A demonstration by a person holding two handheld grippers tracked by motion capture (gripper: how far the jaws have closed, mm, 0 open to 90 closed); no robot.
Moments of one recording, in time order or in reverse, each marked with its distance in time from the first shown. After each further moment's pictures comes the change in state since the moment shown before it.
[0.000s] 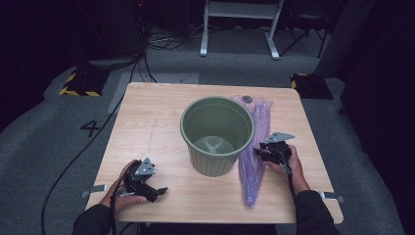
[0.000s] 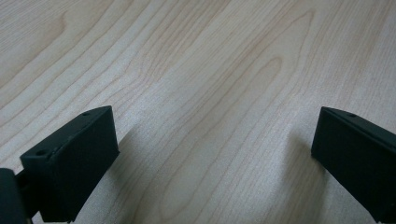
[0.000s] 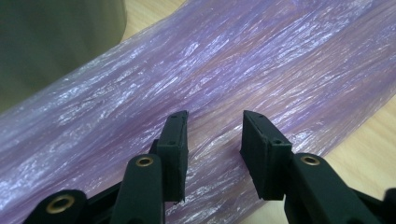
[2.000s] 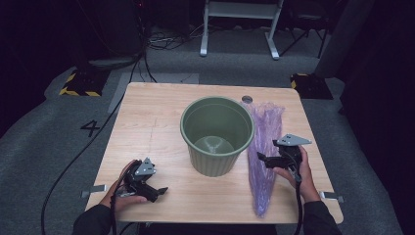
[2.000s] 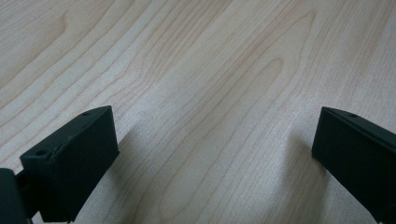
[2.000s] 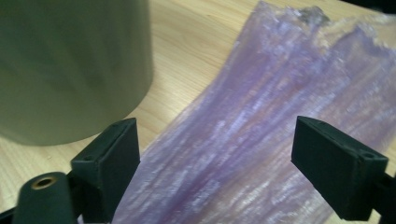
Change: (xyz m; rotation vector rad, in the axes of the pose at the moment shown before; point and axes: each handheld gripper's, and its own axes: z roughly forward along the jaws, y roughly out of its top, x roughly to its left) left arm 0.000 0.000 0.000 0.001 0.005 -0.003; right arm 0.019 0.008 -0.053 -0.114 -0.031 0.071
